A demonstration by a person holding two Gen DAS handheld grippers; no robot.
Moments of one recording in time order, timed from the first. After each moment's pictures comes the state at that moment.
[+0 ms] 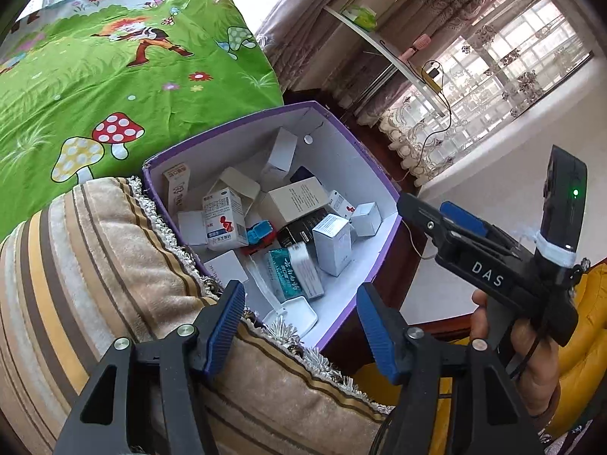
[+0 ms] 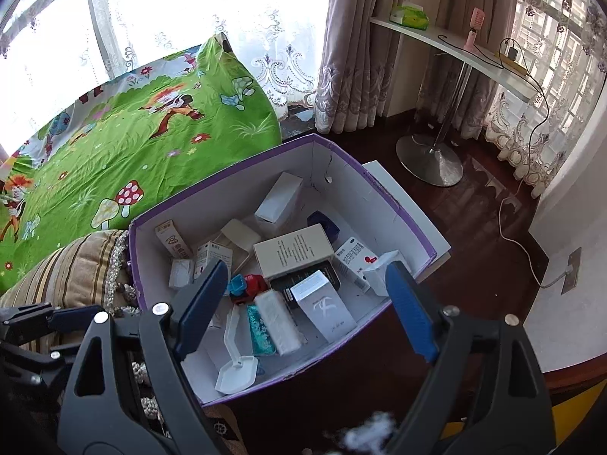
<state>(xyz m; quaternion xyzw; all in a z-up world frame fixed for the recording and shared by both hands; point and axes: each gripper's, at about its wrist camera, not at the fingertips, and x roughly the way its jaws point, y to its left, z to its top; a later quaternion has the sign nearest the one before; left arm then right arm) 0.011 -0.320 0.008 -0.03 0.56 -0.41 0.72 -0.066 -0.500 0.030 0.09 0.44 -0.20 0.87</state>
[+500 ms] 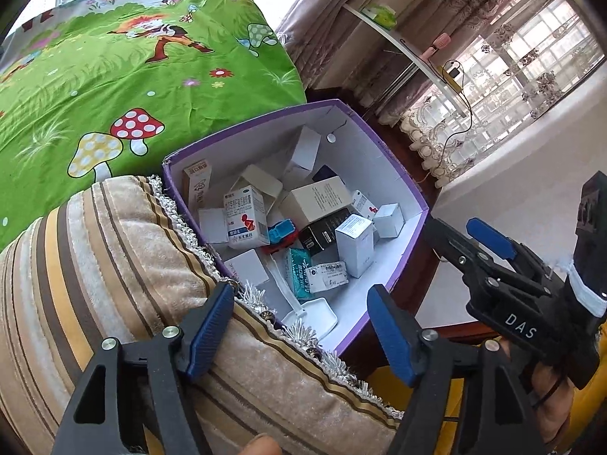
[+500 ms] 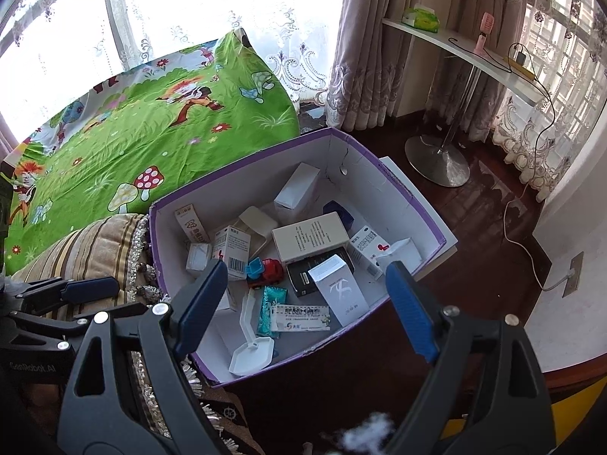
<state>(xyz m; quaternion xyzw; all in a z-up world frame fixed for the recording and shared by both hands) 0.018 -0.323 0.001 -0.02 0.57 -0.37 0.74 -0.072 -0.480 0.031 0.09 0.44 -0.18 0.87</state>
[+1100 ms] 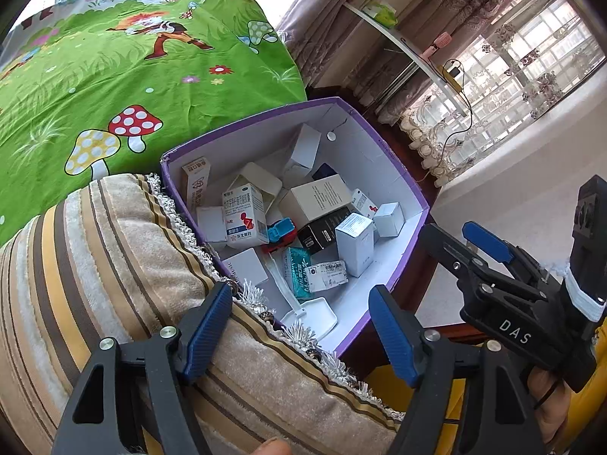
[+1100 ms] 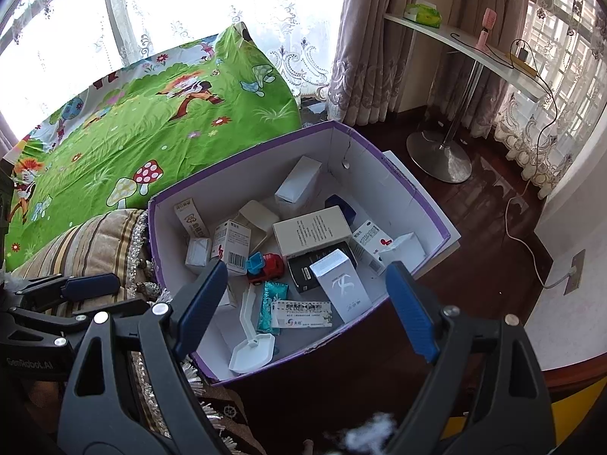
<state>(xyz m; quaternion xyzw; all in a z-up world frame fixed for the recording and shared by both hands) 0.020 -0.323 -0.001 -0.02 0.57 -0.37 0.73 -0.071 -0.480 0.025 0.09 0.45 -0.18 0.87</state>
